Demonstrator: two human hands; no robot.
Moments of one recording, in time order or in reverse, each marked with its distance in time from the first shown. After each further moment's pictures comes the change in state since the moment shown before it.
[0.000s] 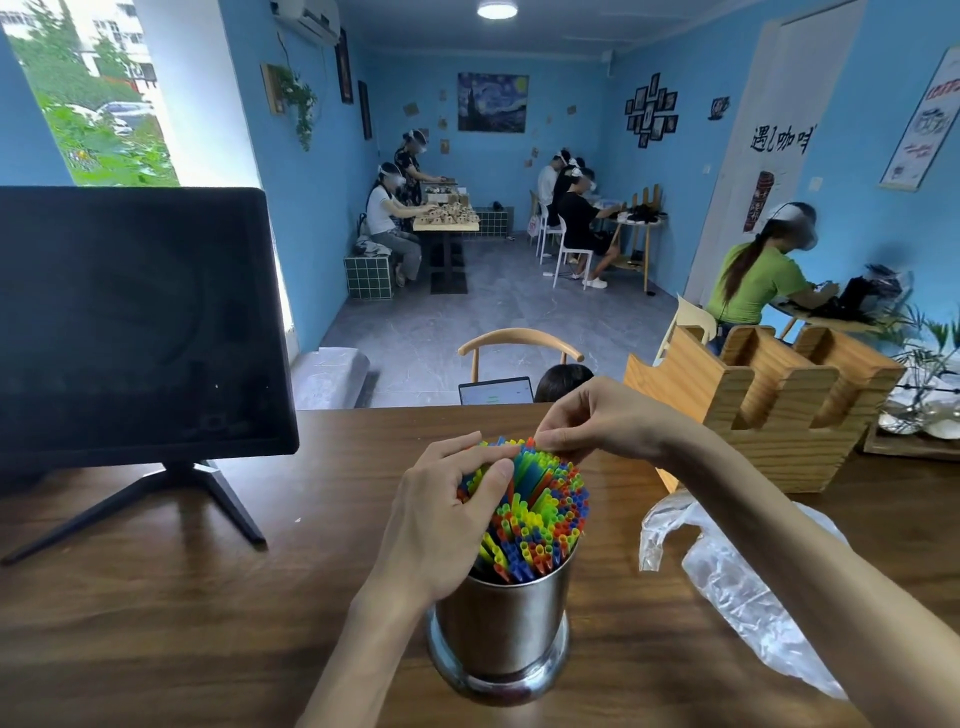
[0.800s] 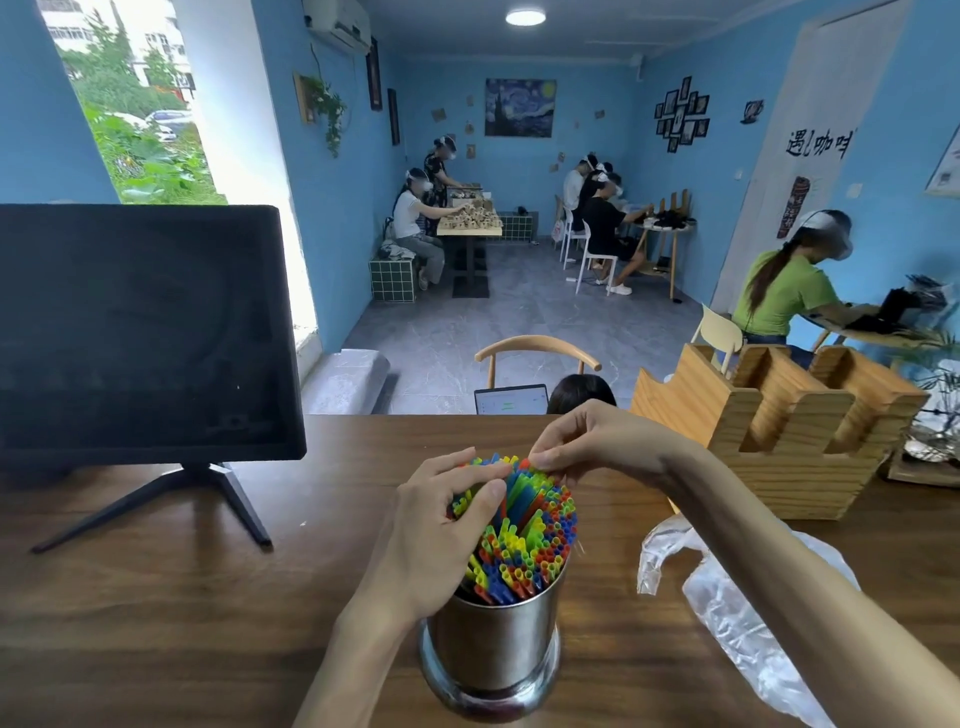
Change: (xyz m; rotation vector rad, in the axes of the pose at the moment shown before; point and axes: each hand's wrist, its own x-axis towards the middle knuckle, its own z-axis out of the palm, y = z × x) left_hand -0.001 0.002 0.001 0.022 0.012 -0.045; right_hand 0.007 0.010 -0.008 0.123 -0.127 0.013
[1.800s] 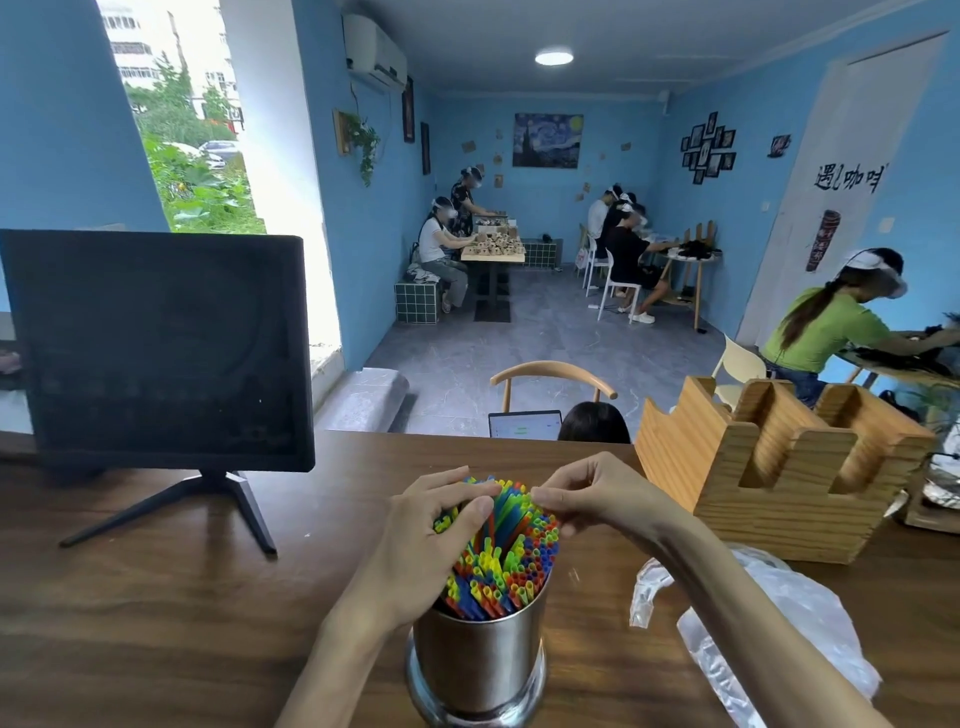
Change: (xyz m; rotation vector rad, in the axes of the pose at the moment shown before) left_hand 0.001 0.005 -0.003 -0.008 -0.012 -0.046; right_hand -0.020 0.024 0.014 0.176 0.076 -0.019
